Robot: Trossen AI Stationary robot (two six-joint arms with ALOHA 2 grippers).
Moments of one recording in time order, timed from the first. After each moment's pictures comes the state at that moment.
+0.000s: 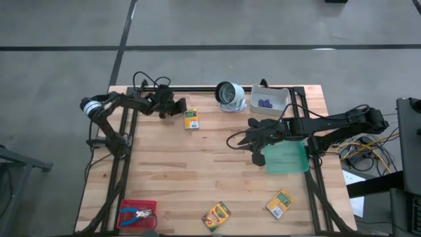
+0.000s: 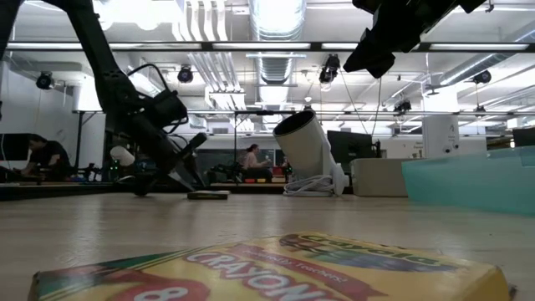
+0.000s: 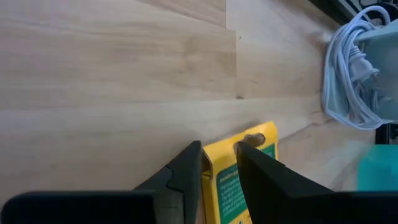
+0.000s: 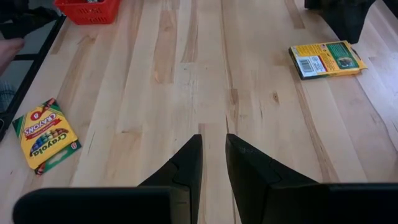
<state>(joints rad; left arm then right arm) 0.83 1.64 0.60 0.28 0.30 -0.93 0.06 1.19 0.85 -0.31 -0.02 0.12</state>
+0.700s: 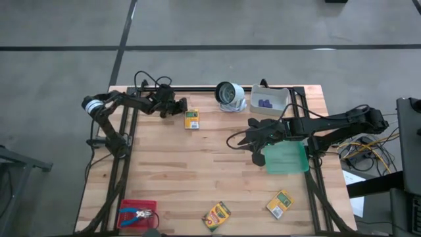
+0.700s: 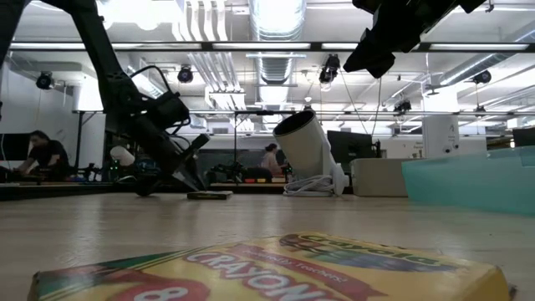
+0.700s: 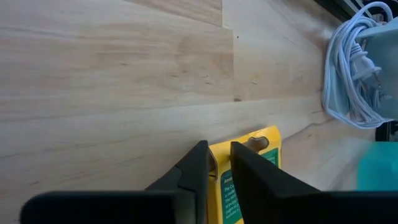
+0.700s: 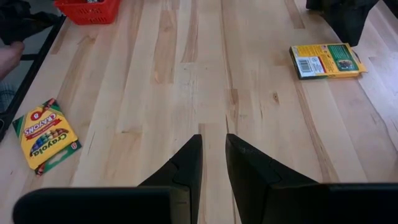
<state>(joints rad) 0.82 1.68 0.62 0.28 0.32 -0.92 0.06 1.19 0.85 -0.31 -0.02 0.12</state>
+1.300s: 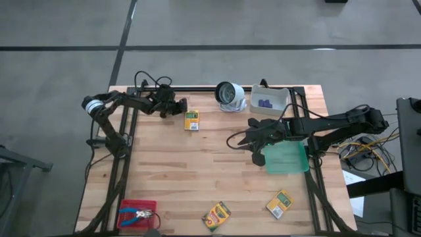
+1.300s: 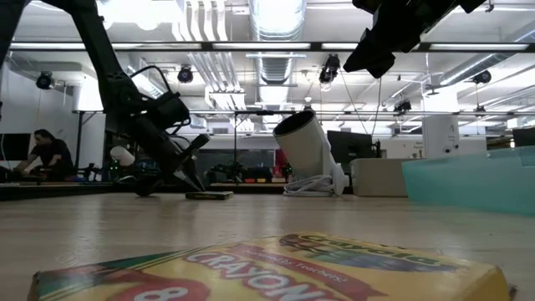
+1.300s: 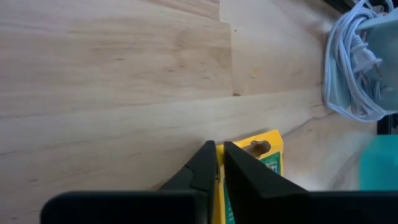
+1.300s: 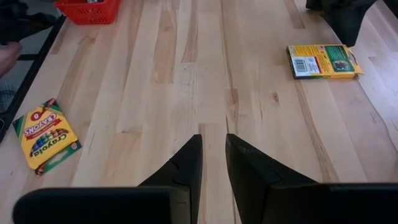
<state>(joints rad) 0.82 1.68 0.62 0.28 0.33 -0.91 0.06 1.19 0.85 -0.31 -0.02 0.12</state>
